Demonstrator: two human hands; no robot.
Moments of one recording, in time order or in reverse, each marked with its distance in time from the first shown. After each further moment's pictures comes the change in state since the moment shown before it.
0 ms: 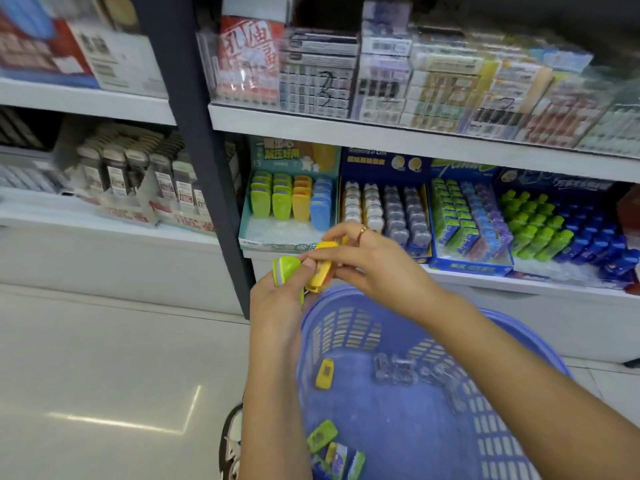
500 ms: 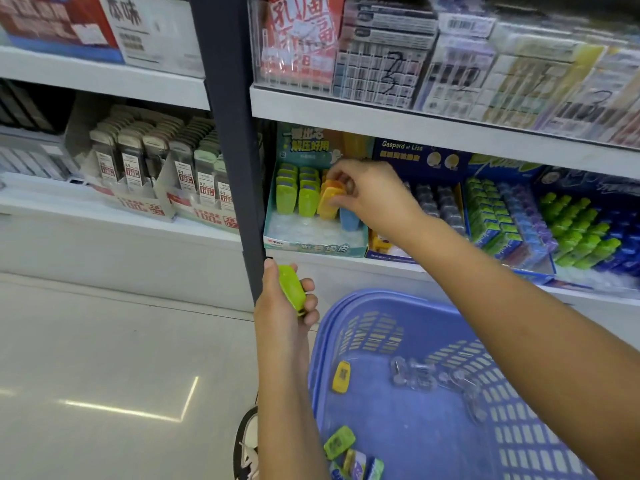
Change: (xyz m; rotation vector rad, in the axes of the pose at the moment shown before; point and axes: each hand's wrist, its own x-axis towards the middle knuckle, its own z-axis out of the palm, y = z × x) left_hand 0.026 0.002 -0.037 -0.174 0.154 -0.170; right_hand 0.111 0.024 0.006 -0.095 0.079 0.244
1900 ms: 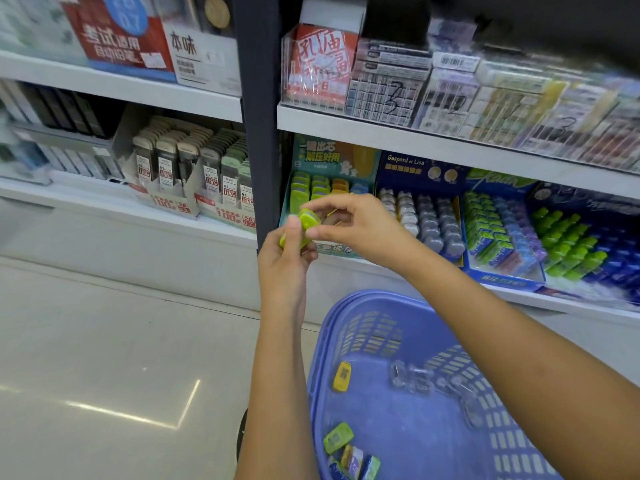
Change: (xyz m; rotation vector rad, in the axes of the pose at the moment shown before) left_hand 0.017 0.021 0.015 0.082 -0.144 0.380; right_hand -0.038 -0.036 0.008 0.690 -0.147 -0.060
